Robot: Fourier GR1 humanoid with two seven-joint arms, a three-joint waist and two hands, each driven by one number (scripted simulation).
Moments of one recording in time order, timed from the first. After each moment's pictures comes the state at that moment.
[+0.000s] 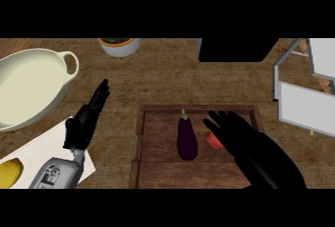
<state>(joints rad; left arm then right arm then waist) -0.19 0.24 -0.21 -1.42 0.04 0.15 0.01 -0.14 -0.45 0.53 -2.07 0.76 0.34 0.40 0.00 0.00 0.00</state>
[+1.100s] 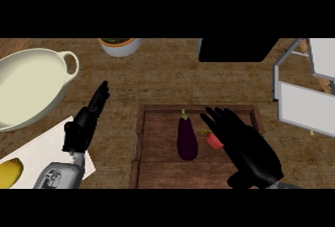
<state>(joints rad) -0.15 0.16 -0.13 -1.47 -0.06 0.07 0.03 -0.11 -0.28 0.46 -1.89 1.00 0.37 0.26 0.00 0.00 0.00</state>
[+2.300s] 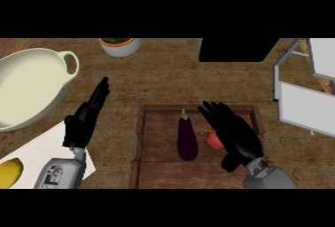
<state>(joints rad) -0.18 0.10 -0.05 -1.46 -0.12 0.01 0.05 -0.16 -0.16 0.36 -1.60 1.16 0.28 0.09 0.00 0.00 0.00</state>
